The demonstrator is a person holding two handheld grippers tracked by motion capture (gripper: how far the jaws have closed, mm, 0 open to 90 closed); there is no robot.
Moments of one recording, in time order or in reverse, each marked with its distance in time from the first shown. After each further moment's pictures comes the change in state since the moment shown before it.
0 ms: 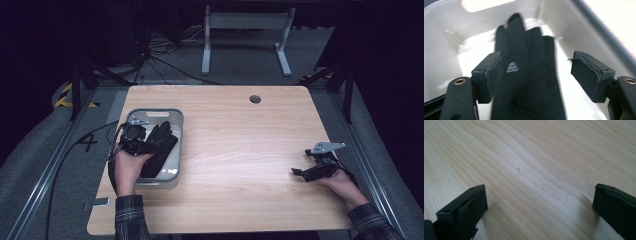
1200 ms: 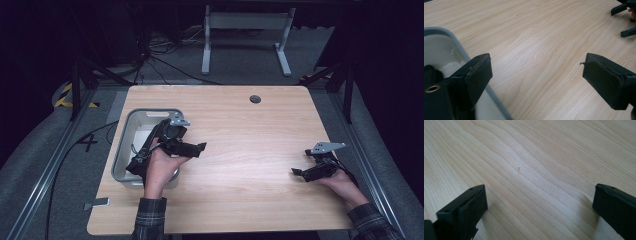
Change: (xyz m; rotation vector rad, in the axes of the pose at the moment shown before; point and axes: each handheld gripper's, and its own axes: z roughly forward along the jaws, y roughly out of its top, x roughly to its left) left arm -0.106 0.038 0.011 -0.069 -0.195 0.169; right arm 0.000 0.000 0.000 0.000 0.000 0.000
